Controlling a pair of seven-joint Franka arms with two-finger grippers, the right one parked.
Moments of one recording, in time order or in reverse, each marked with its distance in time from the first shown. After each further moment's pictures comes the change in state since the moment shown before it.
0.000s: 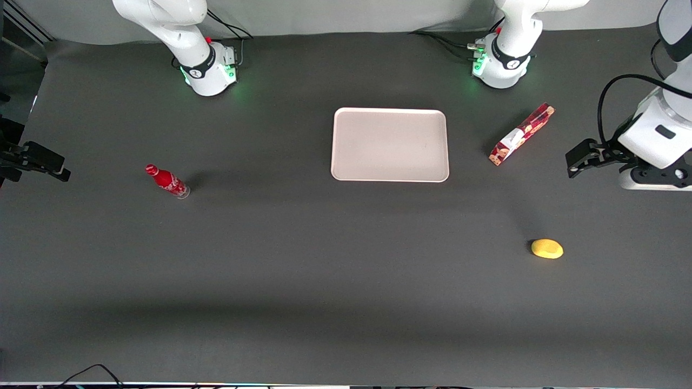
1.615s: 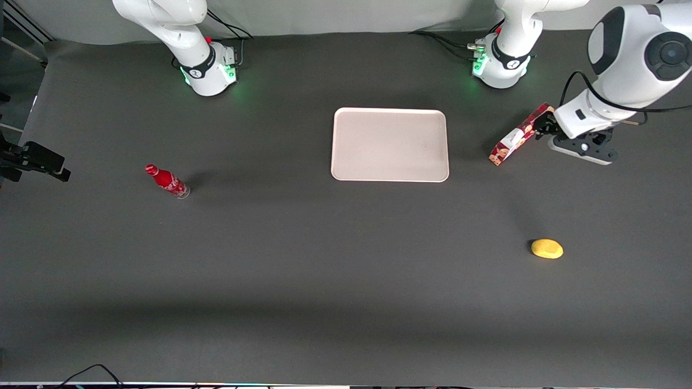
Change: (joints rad) arm -0.005 -0.343 0.070 -0.813 0.007 0.307 0.379
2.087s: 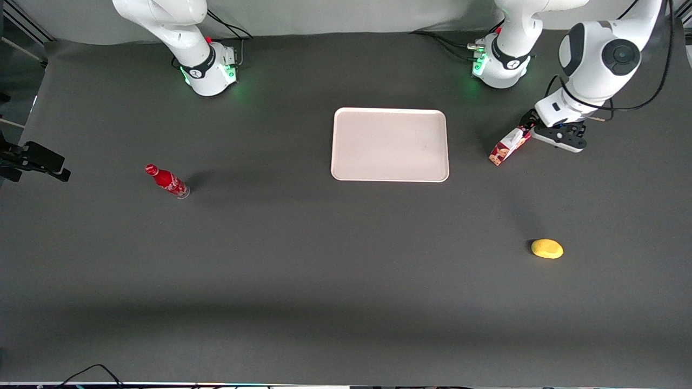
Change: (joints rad) arm 0.019 -0.078 0.063 -0.418 0.021 0.431 0.114
